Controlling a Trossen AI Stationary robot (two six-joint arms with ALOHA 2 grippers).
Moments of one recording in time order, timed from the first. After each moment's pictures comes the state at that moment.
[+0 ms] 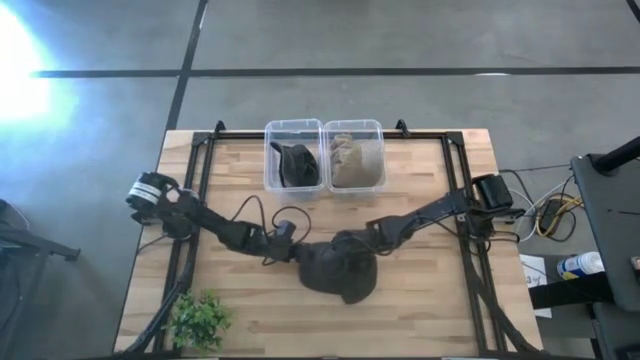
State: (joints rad) left arm -0.28 1.67 0.64 0.38 -0.24 -1.50; right arm 0.21 1.87 1.04 -0.06 -0.34 1.09
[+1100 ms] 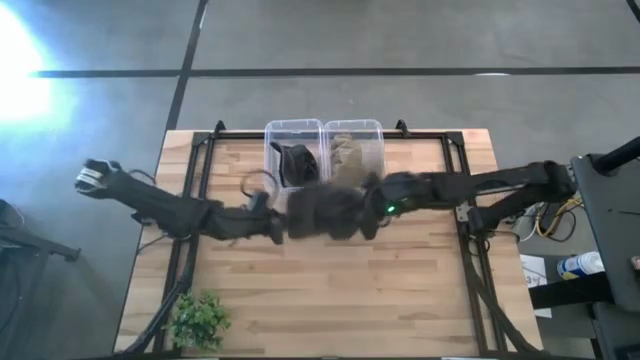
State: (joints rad) left arm -0.30 1.14 0.75 0.07 -0.53 -1.11; right arm 0.08 1.35 1.11 -0.29 0.01 0.80
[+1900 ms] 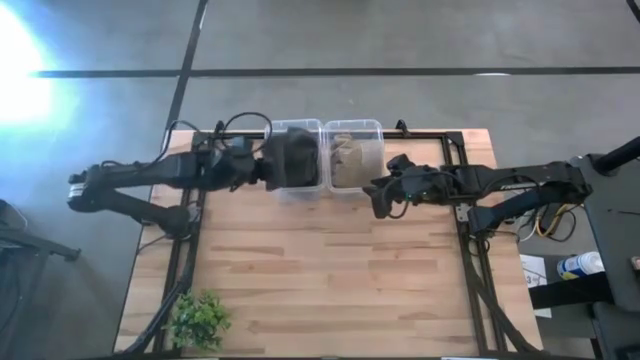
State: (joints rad) left arm 0.12 1.08 1.10 -0.67 -0.46 -1.12; right arm 0.06 1.17 1.09 -0.54 0.40 0.82
